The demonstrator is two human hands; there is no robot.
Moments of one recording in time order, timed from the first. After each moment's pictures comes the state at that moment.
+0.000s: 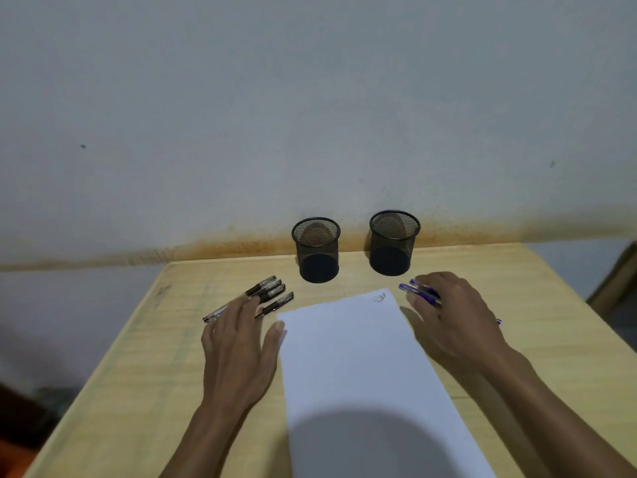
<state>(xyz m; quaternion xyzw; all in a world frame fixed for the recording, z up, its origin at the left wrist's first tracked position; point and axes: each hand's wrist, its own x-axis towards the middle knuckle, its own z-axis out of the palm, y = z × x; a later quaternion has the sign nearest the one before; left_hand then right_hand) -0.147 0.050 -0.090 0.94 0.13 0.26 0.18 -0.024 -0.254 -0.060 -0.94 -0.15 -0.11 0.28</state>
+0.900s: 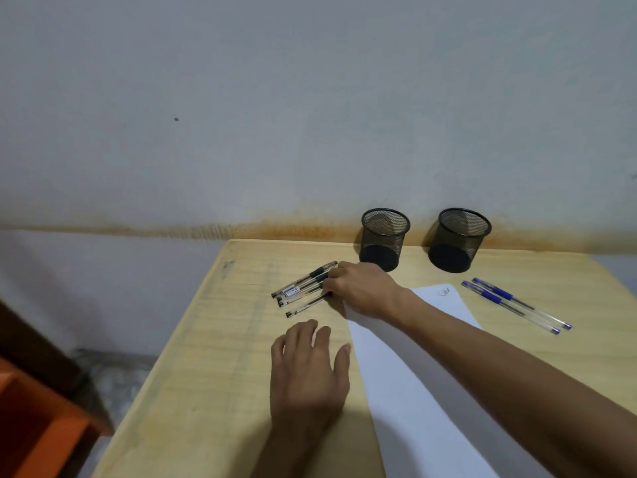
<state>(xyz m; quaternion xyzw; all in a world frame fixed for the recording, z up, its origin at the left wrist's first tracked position) -0.196 0.050 -0.111 0.96 0.14 0.22 0.11 -0.029 -0.030 -0.048 -0.82 -0.56 -0.12 0.00</state>
